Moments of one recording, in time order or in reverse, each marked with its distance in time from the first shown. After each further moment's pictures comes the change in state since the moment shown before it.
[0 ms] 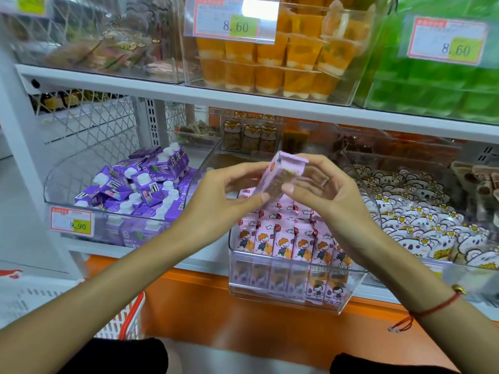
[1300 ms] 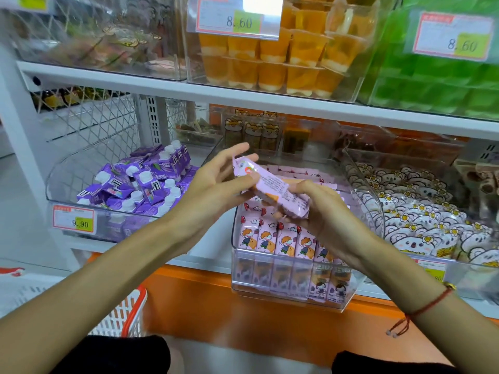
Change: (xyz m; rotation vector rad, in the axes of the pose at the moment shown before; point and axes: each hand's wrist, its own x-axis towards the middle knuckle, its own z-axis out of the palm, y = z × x) left_hand 0.006 -0.011 -0.009 -0.475 0.069 -0.248; right_hand 0.003 0.012 0.011 0.243 -0.055 0.351
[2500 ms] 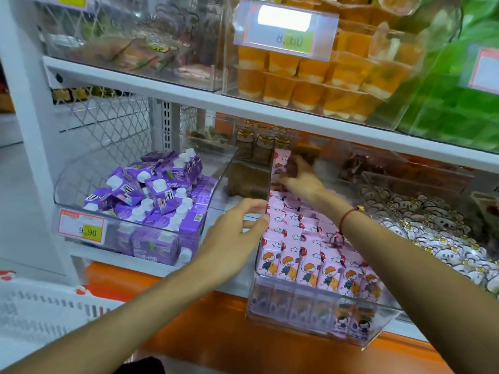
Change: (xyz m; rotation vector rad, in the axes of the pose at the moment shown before) left_hand -0.003 -0.036 -0.013 0.505 0.101 -0.067; right_hand 0.161 0.020 -0.016 -0.725 0.244 -0.102
